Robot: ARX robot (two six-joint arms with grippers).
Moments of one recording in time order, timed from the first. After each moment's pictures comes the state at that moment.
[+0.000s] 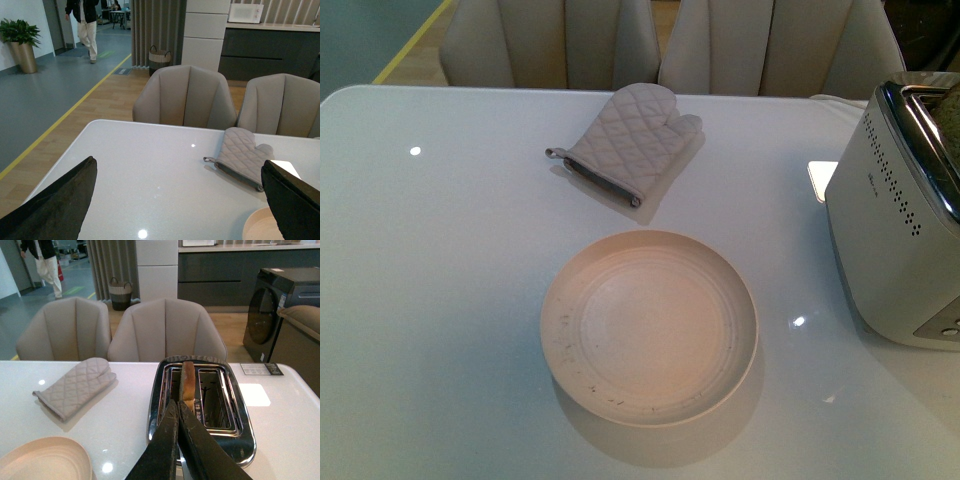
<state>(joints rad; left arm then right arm) 0.00 0.01 0.01 0.00 0.00 -0.01 0.00 0.21 0.02 0.21 0.00 0.00</state>
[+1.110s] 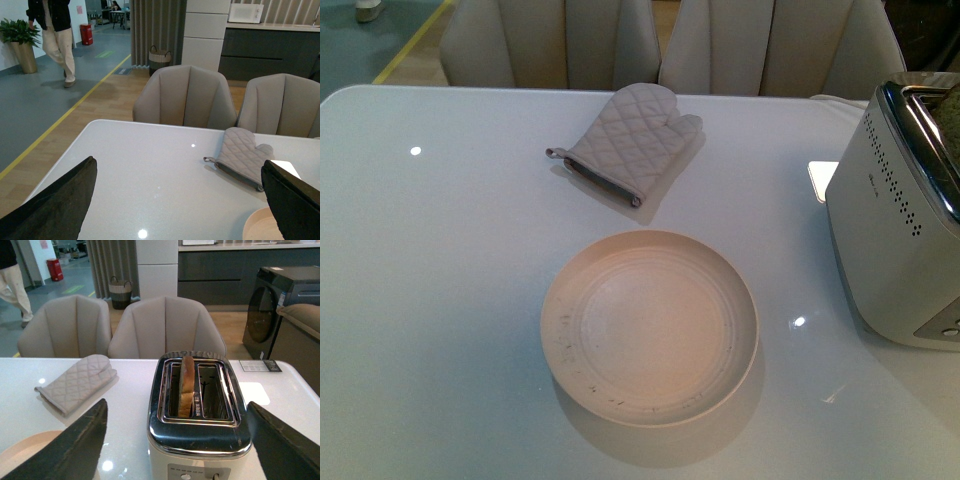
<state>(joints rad) 0.00 0.00 0.01 0.00 0.00 -0.01 0.00 0.01 0.02 0.00 0.00 0.00</state>
